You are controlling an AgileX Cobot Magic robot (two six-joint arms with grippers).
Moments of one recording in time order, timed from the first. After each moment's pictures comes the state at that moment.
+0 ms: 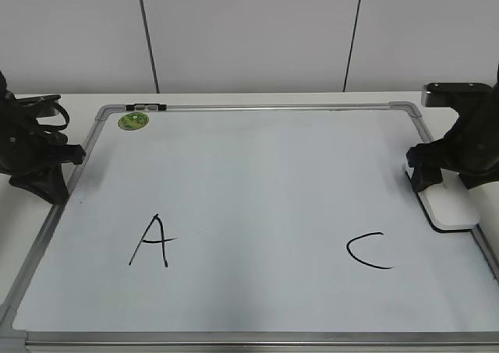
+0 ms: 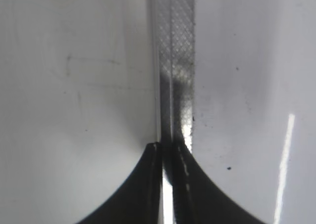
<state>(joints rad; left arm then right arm) -0.02 2.10 -1.39 -0.20 0.86 0.10 0.02 1.91 -1.17 0.05 0.60 -0.07</state>
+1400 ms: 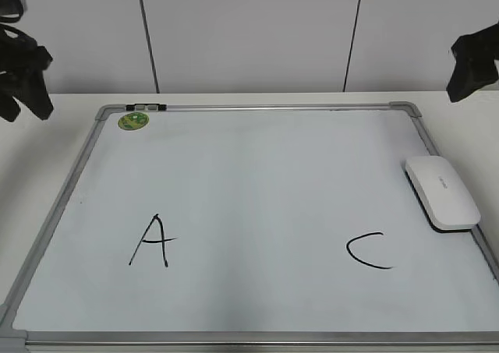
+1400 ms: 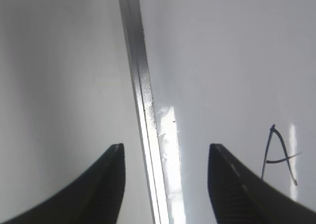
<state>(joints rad) -0.02 1.89 -1.65 -0.19 1.21 0.11 0.02 1.63 -1.42 0.07 1.03 -0.15</state>
